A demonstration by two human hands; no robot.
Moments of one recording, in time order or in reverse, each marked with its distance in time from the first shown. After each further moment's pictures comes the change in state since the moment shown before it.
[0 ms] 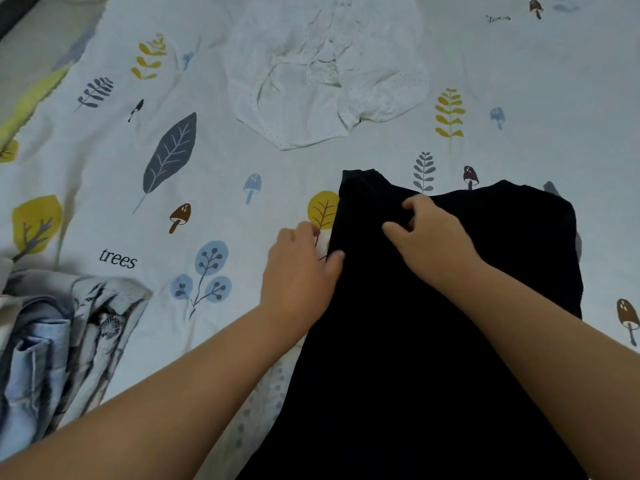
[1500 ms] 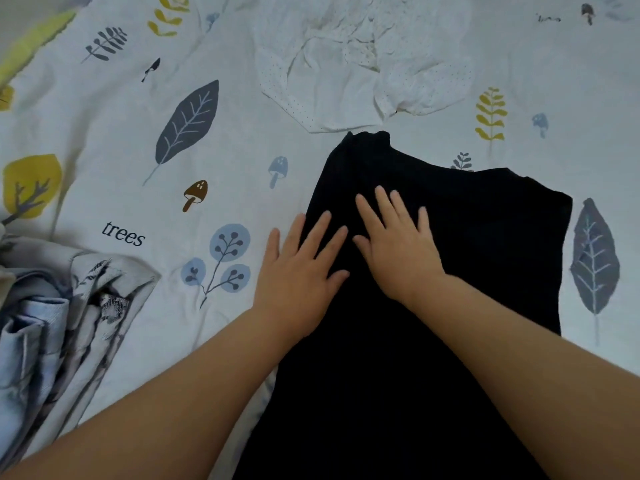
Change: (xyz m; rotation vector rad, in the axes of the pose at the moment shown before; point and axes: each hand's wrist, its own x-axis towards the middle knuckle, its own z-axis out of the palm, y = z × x) left_hand 0.013 -0.065 0.021 0.526 -0.075 0.281; right_hand 0.021 -0.016 0.071 -0.659 -0.065 -0.354
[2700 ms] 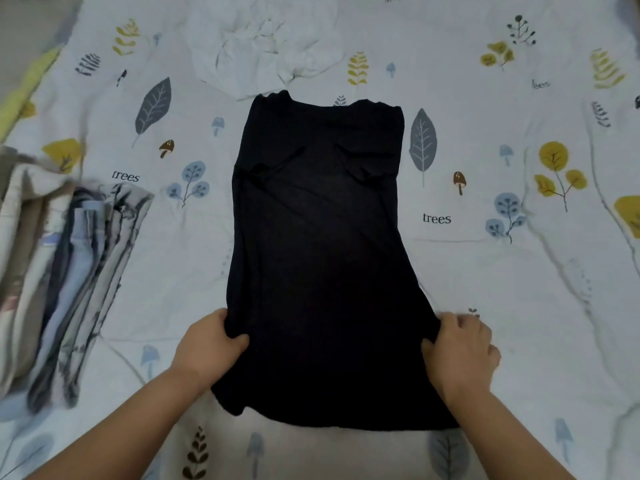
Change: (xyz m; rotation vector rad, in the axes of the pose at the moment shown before) left_hand -0.259 0.049 -0.023 -0.454 -0.279 -0.447; right_hand -0.377 0.034 0.035 0.309 -0.182 0.815
